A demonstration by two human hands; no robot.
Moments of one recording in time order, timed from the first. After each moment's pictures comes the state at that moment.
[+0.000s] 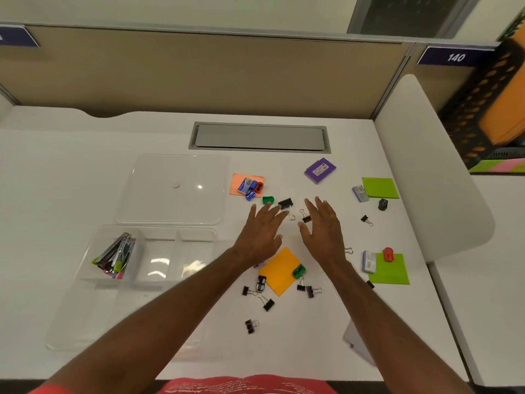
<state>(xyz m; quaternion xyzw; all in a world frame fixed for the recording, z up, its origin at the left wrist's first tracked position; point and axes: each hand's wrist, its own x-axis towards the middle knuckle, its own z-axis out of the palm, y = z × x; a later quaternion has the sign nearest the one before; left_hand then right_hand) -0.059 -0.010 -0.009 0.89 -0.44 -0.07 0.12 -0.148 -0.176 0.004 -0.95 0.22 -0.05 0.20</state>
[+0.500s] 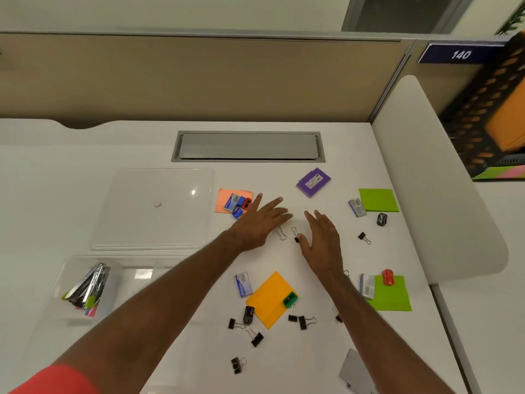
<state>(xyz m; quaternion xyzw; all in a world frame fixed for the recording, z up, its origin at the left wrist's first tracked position) 0.027 -0.069 -0.026 0.81 -0.58 -0.04 0.01 -0.122 -0.222 -0.033 -0.94 0.24 -0.06 0.24</state>
